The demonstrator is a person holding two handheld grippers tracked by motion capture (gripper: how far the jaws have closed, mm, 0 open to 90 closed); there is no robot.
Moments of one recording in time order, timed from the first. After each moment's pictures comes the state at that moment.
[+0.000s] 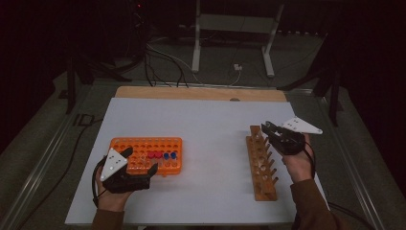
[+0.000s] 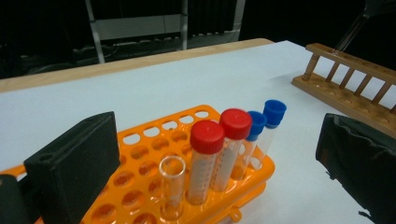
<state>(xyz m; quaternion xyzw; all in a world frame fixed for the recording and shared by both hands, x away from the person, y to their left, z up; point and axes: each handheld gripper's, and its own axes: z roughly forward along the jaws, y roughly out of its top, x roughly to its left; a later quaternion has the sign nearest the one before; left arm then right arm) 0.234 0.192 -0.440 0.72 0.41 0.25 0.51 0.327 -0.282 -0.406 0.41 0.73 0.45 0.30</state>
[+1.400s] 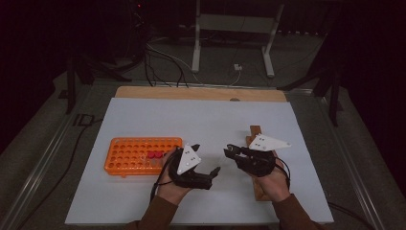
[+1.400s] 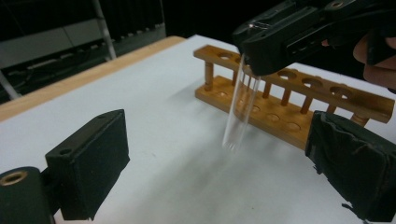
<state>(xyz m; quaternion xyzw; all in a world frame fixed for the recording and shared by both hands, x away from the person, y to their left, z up) 0.260 0.036 -0.439 0.79 0.28 0.20 0.51 0.279 -0.197 -0.410 0.31 0.79 0.51 0.15</state>
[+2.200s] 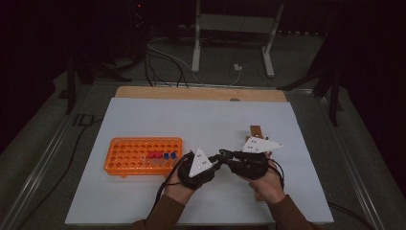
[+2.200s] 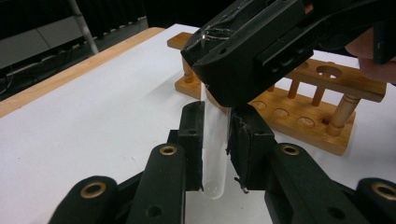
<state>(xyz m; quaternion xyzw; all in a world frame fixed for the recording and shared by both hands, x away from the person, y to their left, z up) 0.260 0.020 -0.448 0.81 0.24 0.19 0.50 0.276 -0.183 -0.413 0.29 0.80 0.51 0.11</state>
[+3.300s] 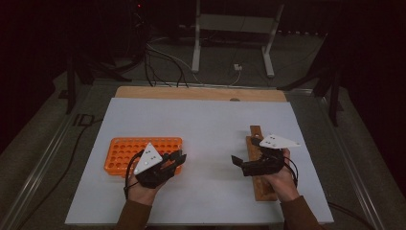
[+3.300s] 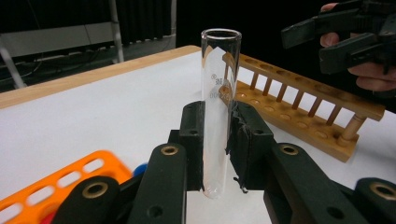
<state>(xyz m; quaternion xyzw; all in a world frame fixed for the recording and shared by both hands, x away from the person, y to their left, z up) 0.250 0.130 -0.437 0.75 0.32 0.18 0.55 0.288 -0.228 -0.424 0.36 0.78 0.49 0.17</state>
